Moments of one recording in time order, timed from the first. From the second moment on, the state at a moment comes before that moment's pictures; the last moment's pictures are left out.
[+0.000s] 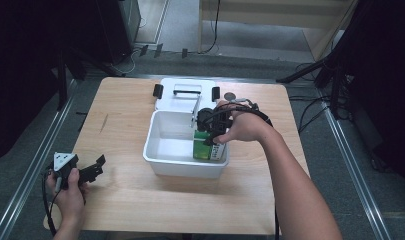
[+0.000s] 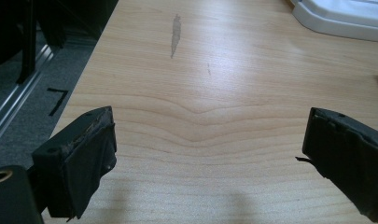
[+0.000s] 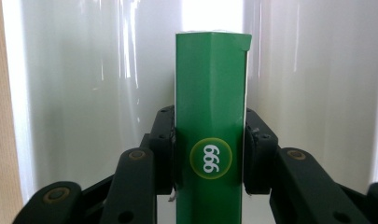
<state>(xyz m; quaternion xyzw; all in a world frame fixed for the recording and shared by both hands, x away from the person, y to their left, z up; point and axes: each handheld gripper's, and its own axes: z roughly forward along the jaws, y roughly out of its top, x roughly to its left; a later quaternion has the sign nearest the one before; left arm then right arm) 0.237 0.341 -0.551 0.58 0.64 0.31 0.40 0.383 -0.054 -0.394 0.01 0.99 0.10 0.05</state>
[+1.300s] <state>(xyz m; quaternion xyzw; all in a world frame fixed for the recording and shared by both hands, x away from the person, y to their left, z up) 0.237 0.340 -0.551 0.58 0.64 0.31 0.40 0.375 -0.090 -0.373 0.21 0.94 0.25 0.13</state>
